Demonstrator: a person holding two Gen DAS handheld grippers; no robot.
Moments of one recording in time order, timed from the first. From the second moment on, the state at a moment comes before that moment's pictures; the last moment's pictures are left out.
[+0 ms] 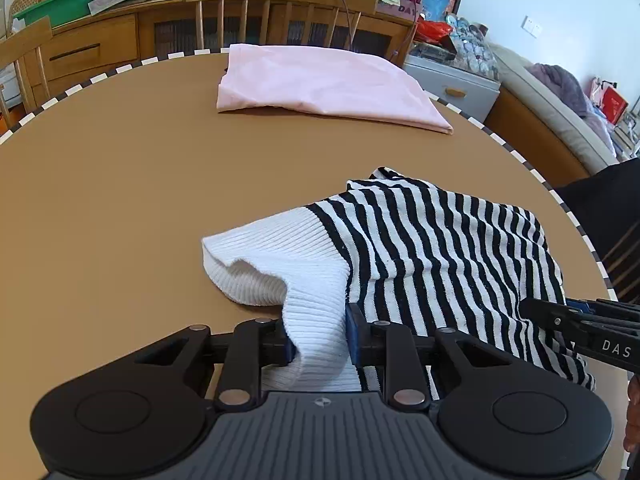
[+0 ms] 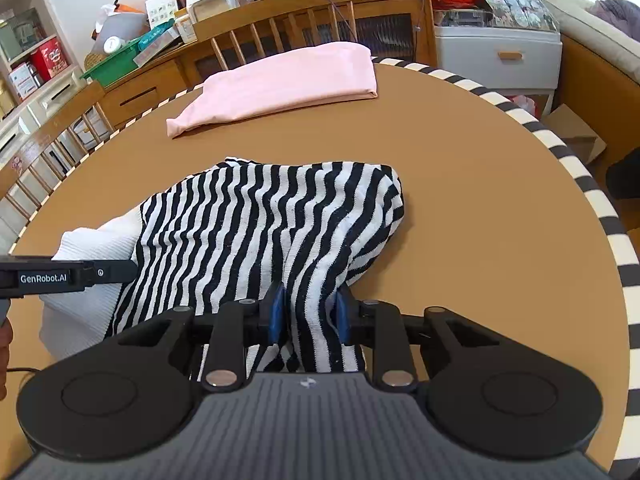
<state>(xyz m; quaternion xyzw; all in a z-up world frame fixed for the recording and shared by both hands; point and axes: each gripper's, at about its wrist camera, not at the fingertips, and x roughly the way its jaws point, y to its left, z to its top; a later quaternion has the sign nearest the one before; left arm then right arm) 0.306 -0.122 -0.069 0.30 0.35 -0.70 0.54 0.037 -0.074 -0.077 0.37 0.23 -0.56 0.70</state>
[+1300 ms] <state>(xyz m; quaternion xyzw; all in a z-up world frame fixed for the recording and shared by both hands) 0.328 -0.137 -0.069 0.28 0.40 -0.72 0.50 0.010 -0.098 -0.077 0.45 0.22 -0.51 0.70</state>
